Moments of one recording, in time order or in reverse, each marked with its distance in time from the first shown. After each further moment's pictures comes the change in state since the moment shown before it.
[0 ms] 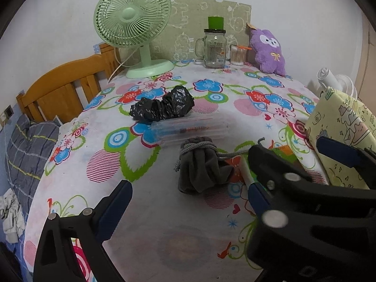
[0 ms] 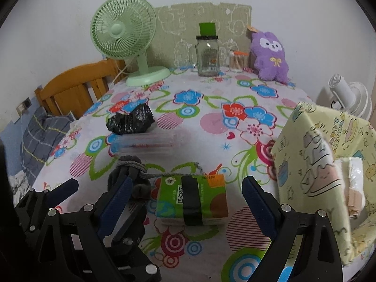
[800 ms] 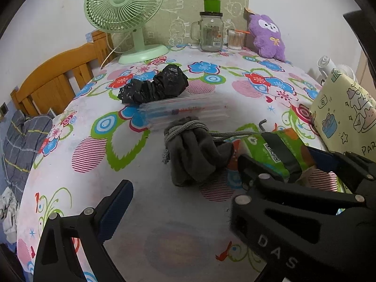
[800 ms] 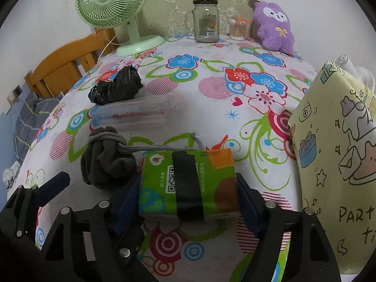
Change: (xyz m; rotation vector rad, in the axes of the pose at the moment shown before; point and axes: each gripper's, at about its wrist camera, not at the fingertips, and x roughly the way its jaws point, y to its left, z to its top) left arm 0.021 -0.003 -0.006 0.016 0.077 -0.015; right arm 0.044 -0.002 -0.012 0.005 0.158 -0.023
